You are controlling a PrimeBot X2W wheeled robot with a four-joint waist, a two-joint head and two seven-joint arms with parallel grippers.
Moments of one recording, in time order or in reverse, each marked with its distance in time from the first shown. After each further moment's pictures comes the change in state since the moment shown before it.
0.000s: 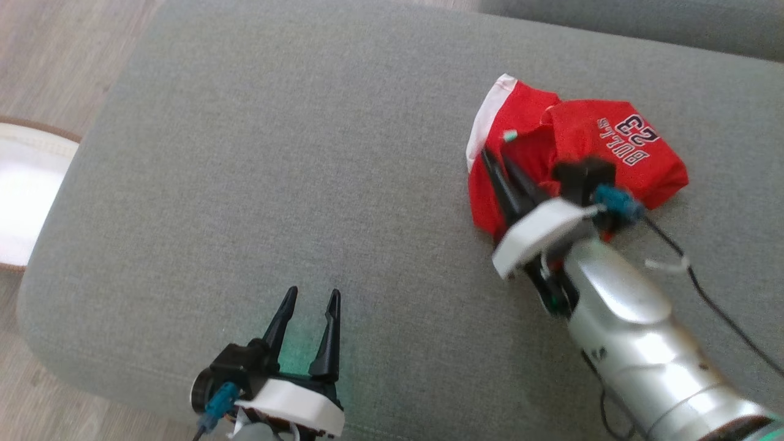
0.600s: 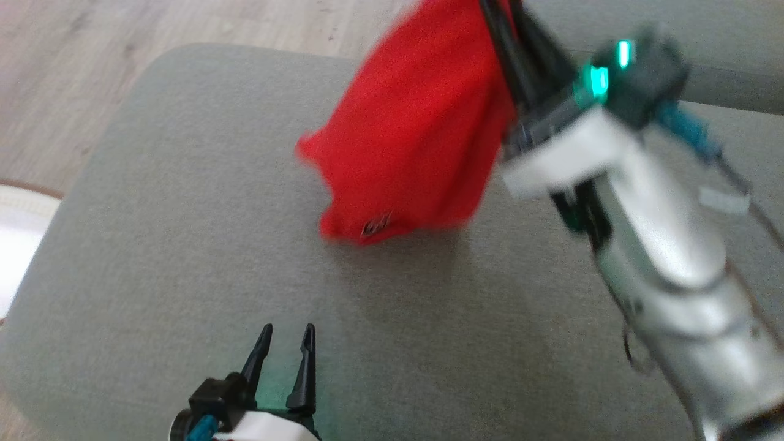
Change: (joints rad) left arm 0.085 0.001 0.081 0.029 0.024 -0.018 0.000; right arm -0.157 -0.077 -0.033 -0.505 -0.138 0.000 -0.001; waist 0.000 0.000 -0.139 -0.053
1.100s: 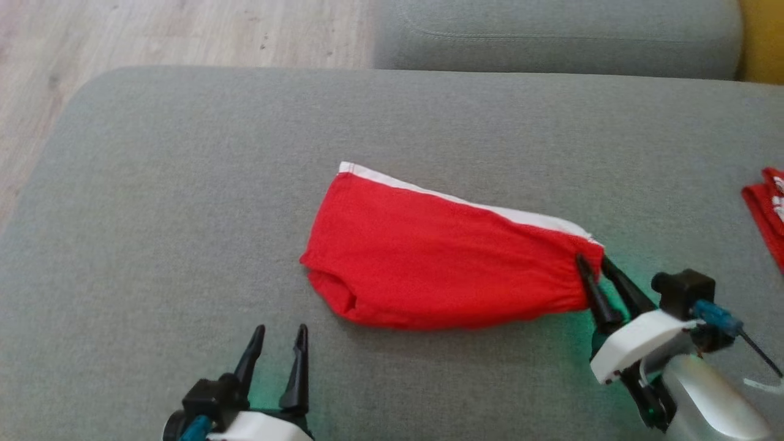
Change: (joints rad) left arm 0.006 0.000 0.032 0.006 0.018 -0.001 0.000; right arm 0.539 -0.150 -0.082 0.257 0.152 0.000 0.001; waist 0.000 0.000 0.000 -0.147
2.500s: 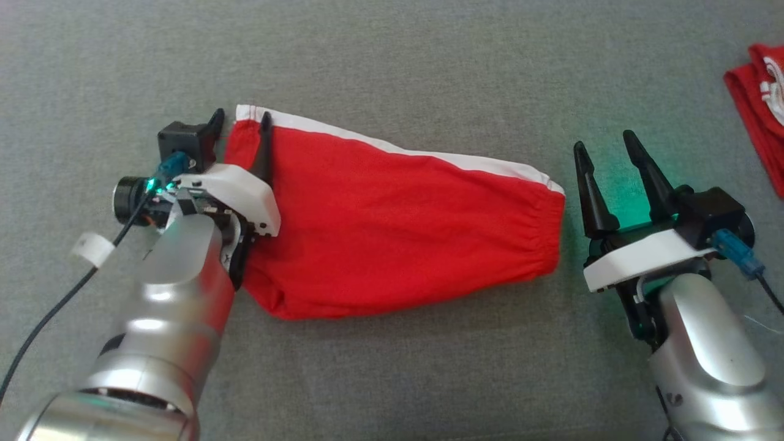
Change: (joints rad) left arm -0.884 -0.012 -0.012 0.762 0.051 -0.034 0.035; right arm -0.103 0.134 -0.265 -0.201 -0.288 0.000 0.000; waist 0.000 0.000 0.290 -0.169
